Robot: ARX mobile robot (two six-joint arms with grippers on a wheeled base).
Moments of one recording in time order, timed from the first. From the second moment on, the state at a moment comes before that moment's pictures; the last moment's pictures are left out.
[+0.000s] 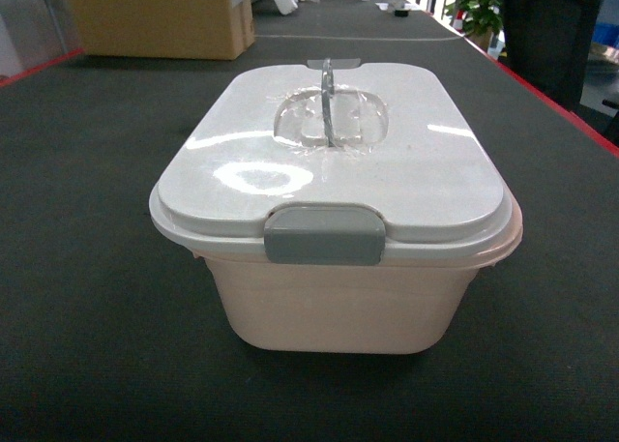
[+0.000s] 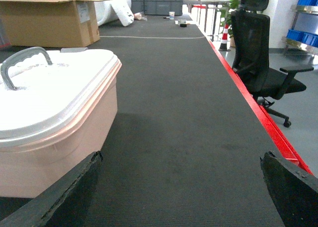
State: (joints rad) left arm 0.00 0.01 0.01 -0.01 0.00 -0.01; right arm 0.00 0.00 0.01 0.00 0.00 0.00
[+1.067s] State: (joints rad) left arm 0.00 0.01 0.01 0.00 0.00 -0.01; right arm 0.00 0.00 0.01 -0.01 0.00 0.00
